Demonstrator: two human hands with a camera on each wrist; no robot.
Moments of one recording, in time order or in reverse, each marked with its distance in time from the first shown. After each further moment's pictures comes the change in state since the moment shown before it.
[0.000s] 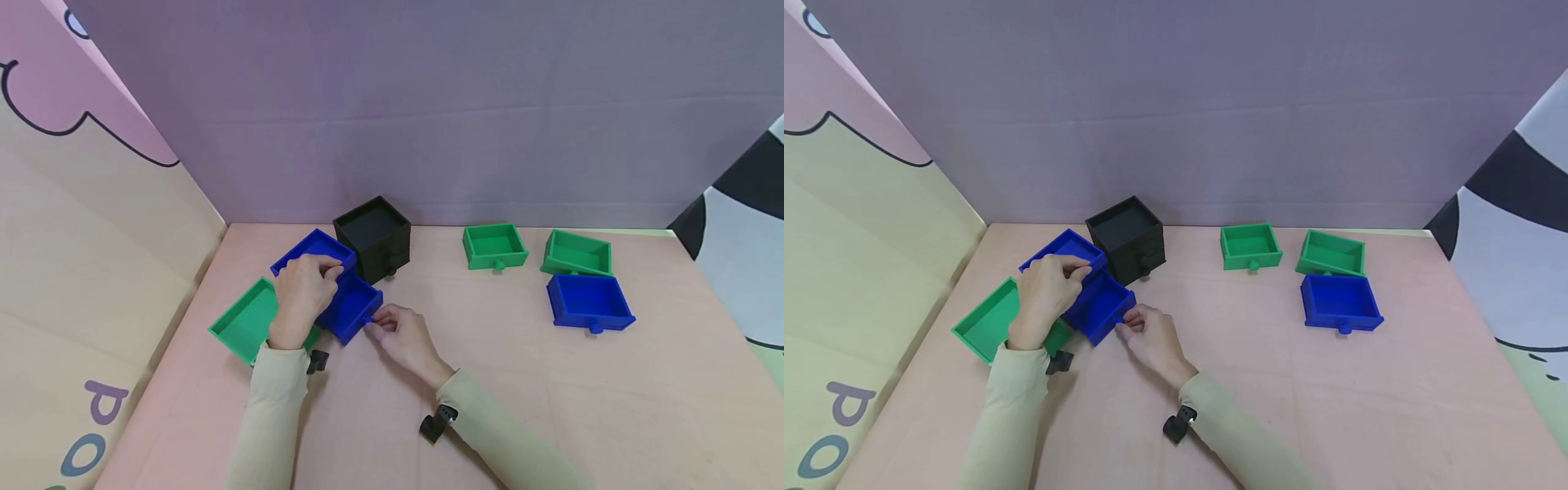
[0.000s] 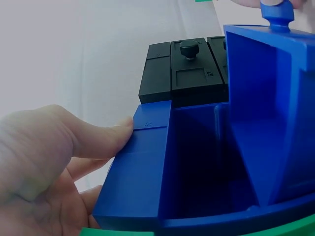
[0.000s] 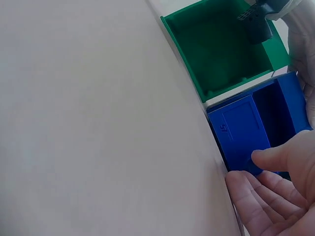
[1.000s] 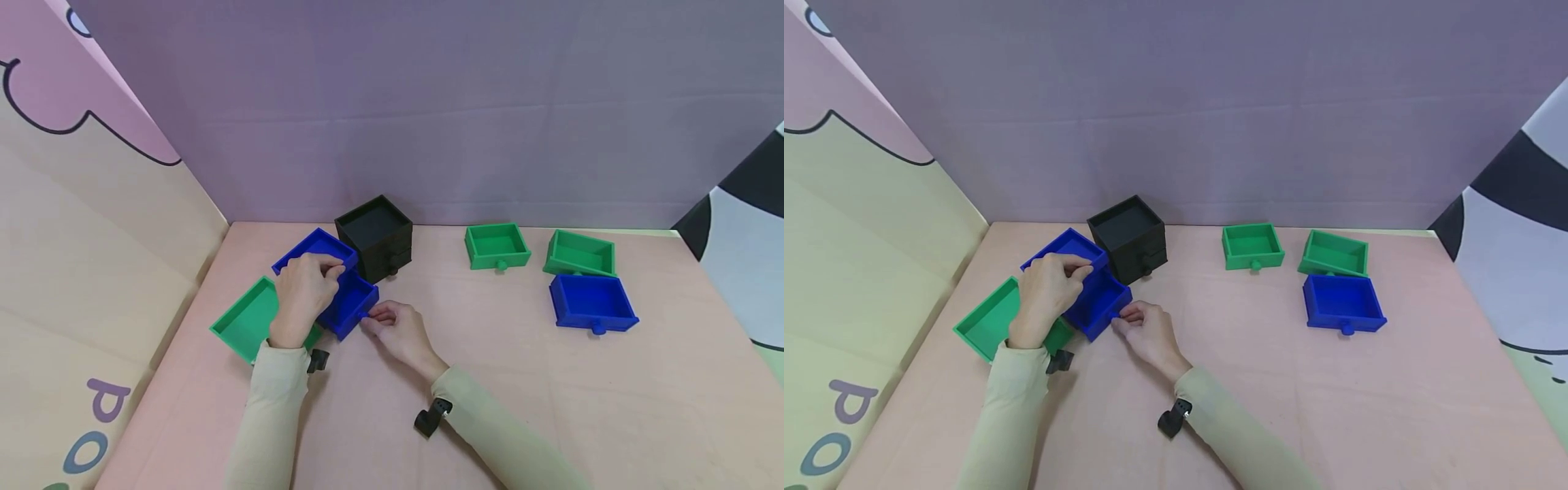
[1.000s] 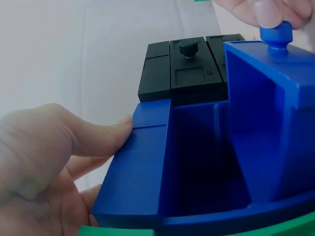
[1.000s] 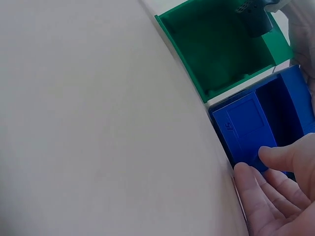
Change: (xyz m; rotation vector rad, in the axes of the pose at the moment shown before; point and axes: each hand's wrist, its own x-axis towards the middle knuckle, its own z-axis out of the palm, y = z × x) left_hand 0.001 0.001 -0.002 -0.005 -0.009 0.002; right_hand 0.012 0.000 0.007 0.083 -0.011 0.062
